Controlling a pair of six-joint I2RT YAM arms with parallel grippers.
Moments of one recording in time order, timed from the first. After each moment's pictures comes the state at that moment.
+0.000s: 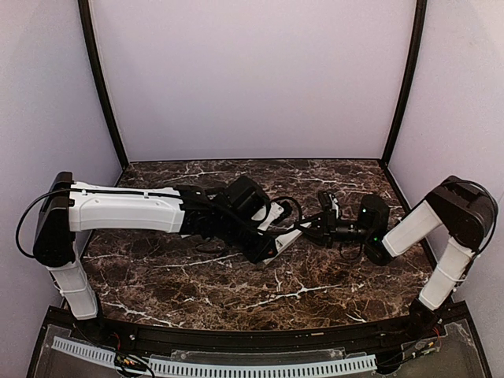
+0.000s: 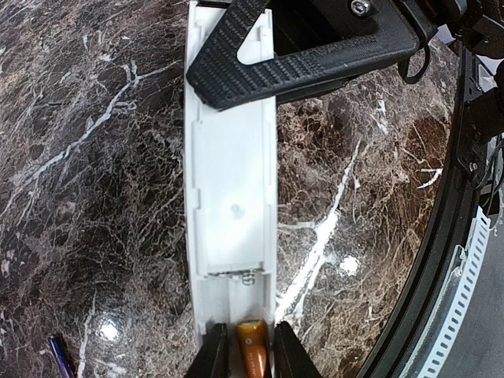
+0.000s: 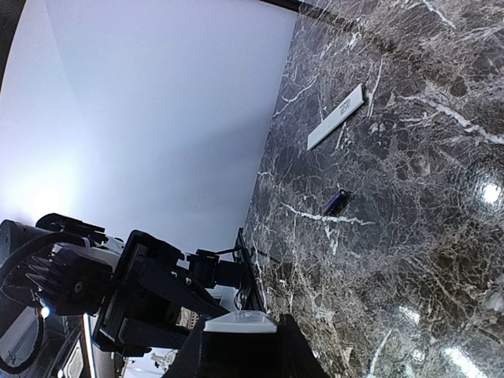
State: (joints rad) left arm -1.09 1.80 1.39 -0.50 0.07 -0.20; right arm 0.54 1.70 0.45 1.15 -0.85 1.22
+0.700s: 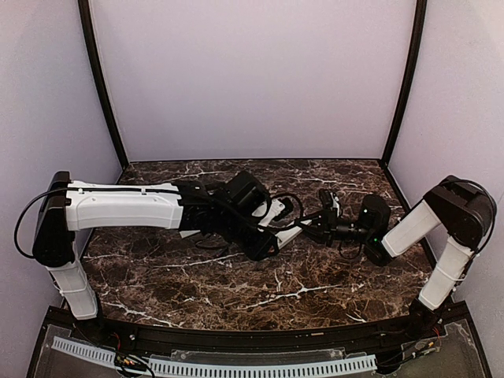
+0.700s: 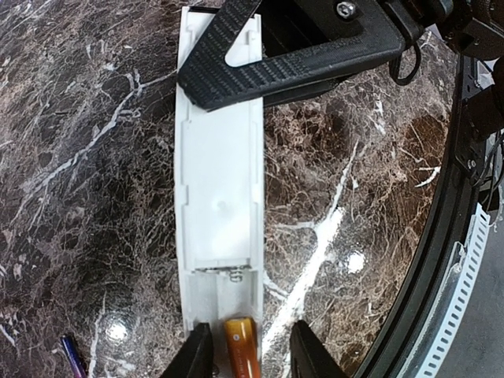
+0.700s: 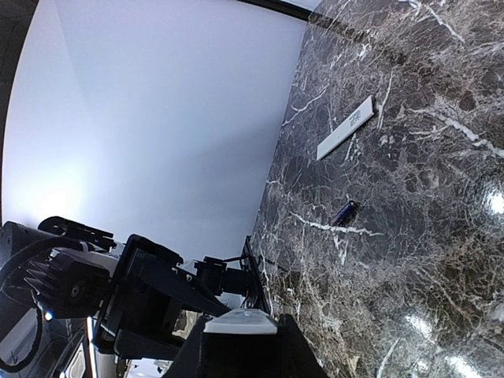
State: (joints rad) left arm -1.09 1.80 1.43 -0.54 0.06 -0.18; right arm 0.53 1.71 0.45 1.21 -0.84 1.25
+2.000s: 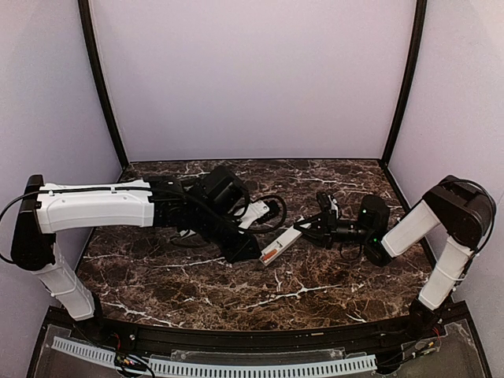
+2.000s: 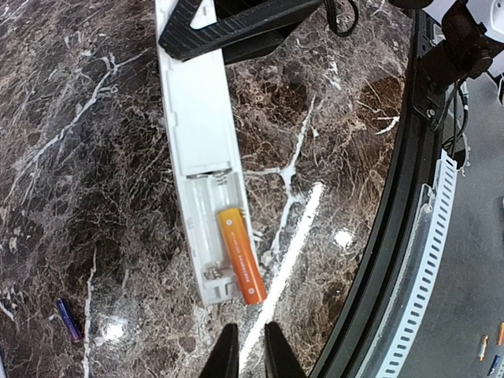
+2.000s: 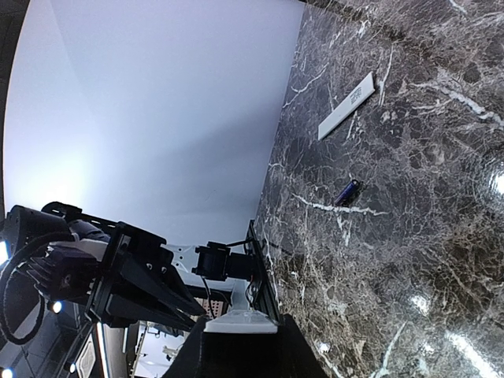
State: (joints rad) left arm -1.08 1.64 1.33 -0.62 0.17 -0.10; right arm 0.53 1.72 0.45 1.19 -0.88 1.27
